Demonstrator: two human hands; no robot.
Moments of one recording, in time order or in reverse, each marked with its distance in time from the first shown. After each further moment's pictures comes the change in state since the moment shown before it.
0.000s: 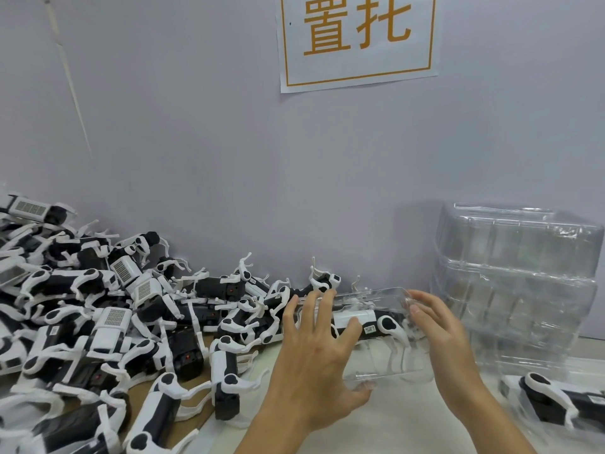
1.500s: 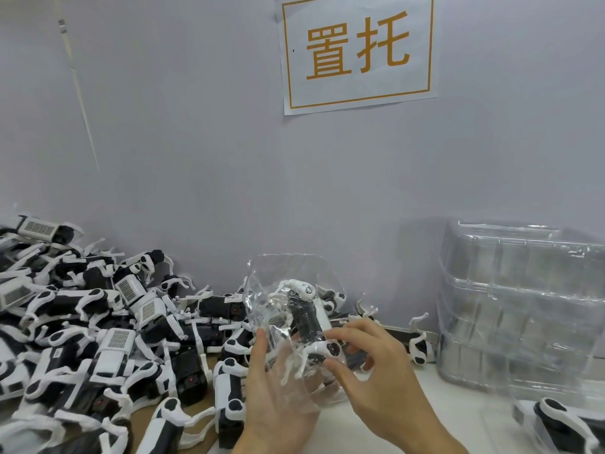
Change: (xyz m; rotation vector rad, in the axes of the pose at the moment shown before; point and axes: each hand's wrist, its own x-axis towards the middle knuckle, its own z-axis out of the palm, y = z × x) left_hand -0.009 -0.030 0.015 -2.675 -0.039 -0.975; right_hand -0.027 -0.020 0.064 -0.527 -0.288 -0.438
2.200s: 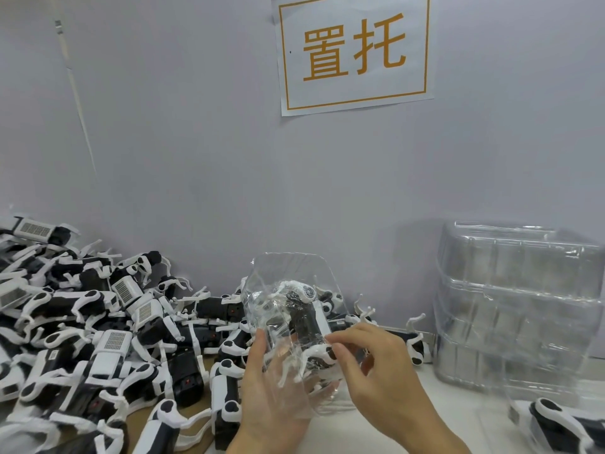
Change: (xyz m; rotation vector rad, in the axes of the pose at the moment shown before) left_hand -0.001 0.002 -0.002 0.155 0.001 0.062; right_hand 0.004 0.001 -0.003 0.014 0.036 0.020
